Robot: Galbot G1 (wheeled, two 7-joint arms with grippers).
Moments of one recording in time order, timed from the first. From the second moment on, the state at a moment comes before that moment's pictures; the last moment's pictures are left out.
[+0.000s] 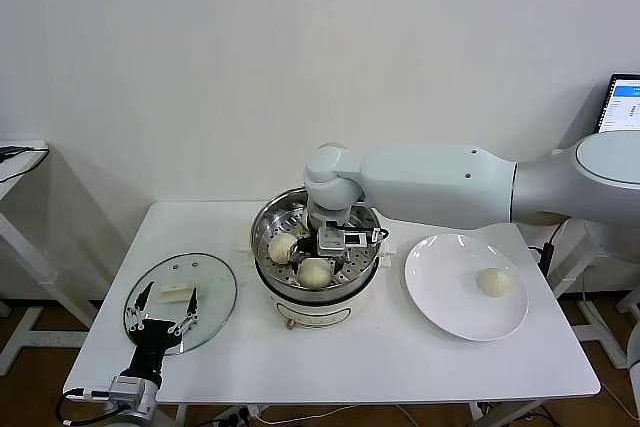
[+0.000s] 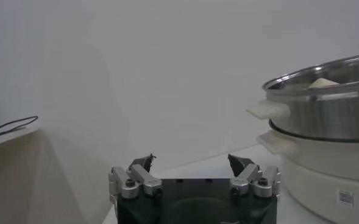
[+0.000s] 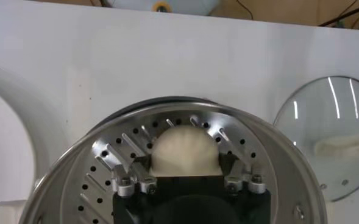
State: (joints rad) left arm 1.57 -1.48 -0.74 -1.95 0.09 -0.07 0.12; right arm 0.60 1.25 -1.40 1.40 -0.10 0.50 -1.04
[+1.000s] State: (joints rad) left arm 1.59 -1.49 -0.70 -1.99 0.12 -0.07 0.11; right arm 0.64 0.71 -1.32 1.39 0.12 0.15 -1.23
